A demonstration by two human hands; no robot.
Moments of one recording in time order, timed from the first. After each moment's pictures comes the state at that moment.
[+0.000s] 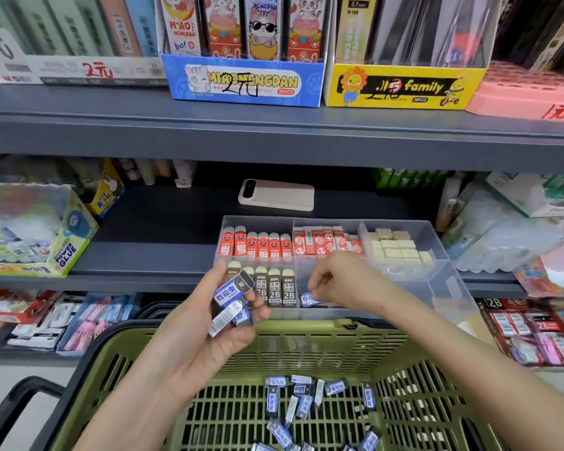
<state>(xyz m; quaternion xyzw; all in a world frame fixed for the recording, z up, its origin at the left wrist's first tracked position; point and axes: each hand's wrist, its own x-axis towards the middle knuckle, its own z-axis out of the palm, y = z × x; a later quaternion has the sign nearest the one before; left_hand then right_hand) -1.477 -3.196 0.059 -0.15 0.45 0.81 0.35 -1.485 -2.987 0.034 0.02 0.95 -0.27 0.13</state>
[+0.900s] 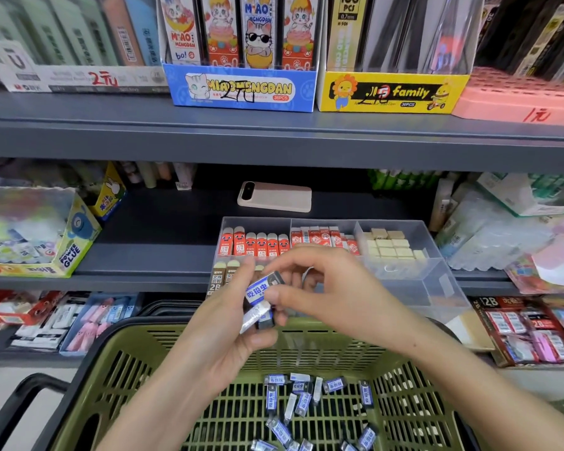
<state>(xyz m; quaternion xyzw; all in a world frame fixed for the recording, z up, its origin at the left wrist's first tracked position) -1.464 -3.172 0.068 -0.10 0.51 0.79 0.33 -1.441 -3.023 0.087 -0.12 0.84 -0.52 0.02</state>
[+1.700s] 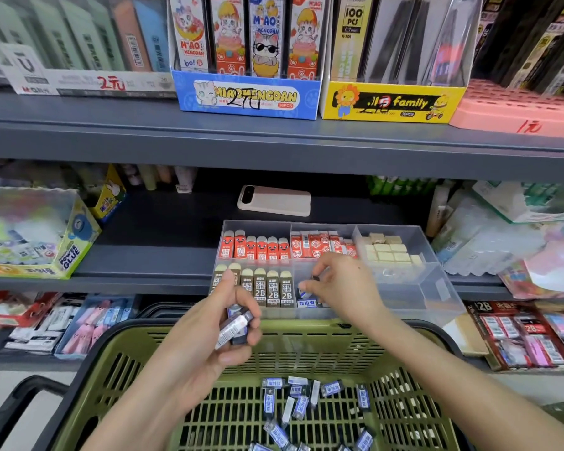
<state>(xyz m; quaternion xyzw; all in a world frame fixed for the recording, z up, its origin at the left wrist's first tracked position) -1.462 -3.202 0.060 -0.07 0.54 0.75 0.36 -1.471 -2.997 0.019 0.13 0.95 -0.29 -0.03</state>
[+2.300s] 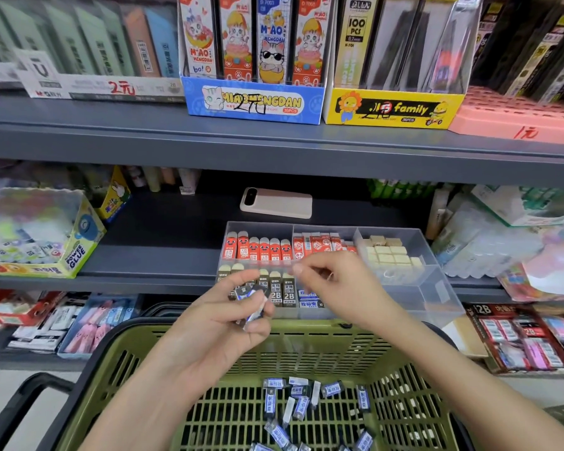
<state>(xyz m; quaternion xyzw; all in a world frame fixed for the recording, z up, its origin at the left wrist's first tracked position) -1.465 -3.194 0.071 -0.13 0.41 0.84 0.34 -1.456 -3.009 0.059 -0.02 0.93 -0.37 -0.03</state>
